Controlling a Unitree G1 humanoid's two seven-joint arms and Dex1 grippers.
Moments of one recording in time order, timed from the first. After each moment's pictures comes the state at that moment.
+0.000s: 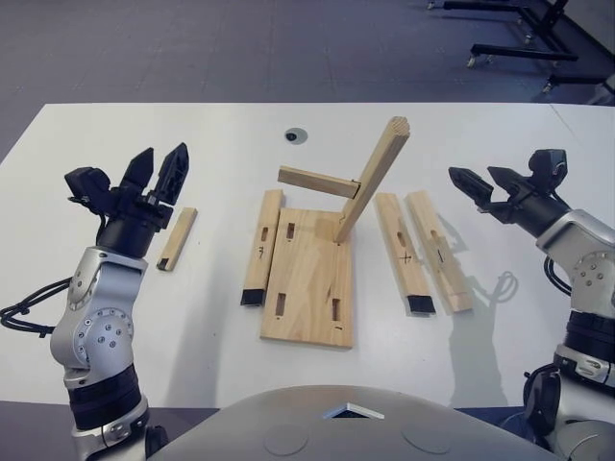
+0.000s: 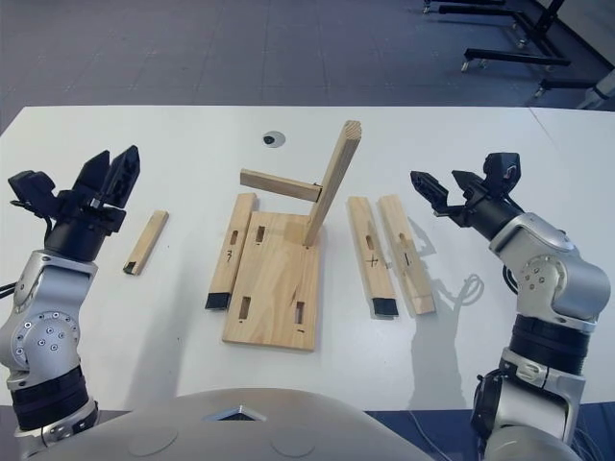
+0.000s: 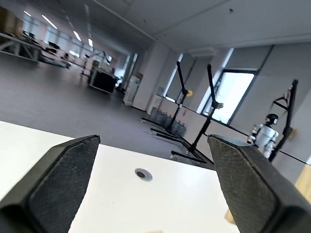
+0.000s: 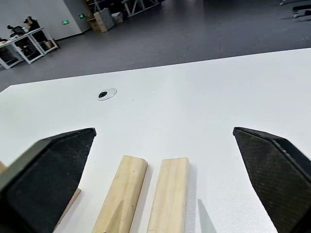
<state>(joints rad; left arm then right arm) 0.06 0.23 0.38 -0.50 -0.82 0.42 -0.27 -0.18 -0.61 -0.43 -0.09 0.62 0.85 0.54</state>
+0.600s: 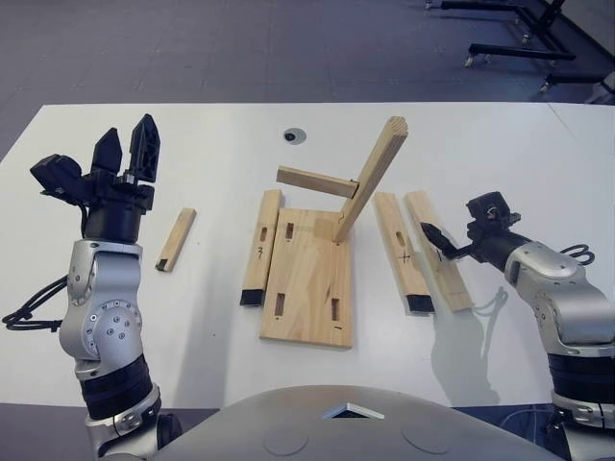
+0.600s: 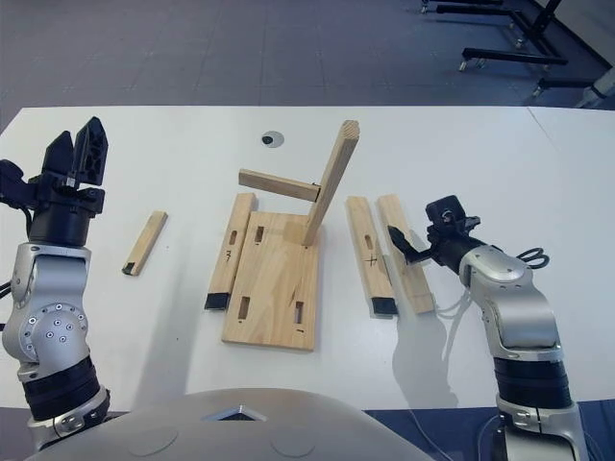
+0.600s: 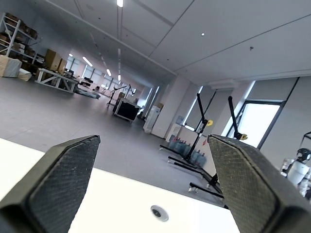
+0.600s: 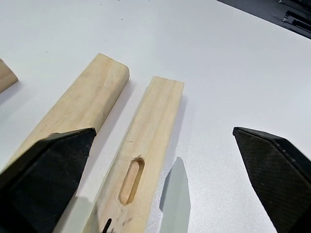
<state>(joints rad) 0.01 0.17 0.36 -0.51 -0.77 0.30 -0.15 0.05 -0.62 -0.14 -0.29 0.27 0.72 0.42</state>
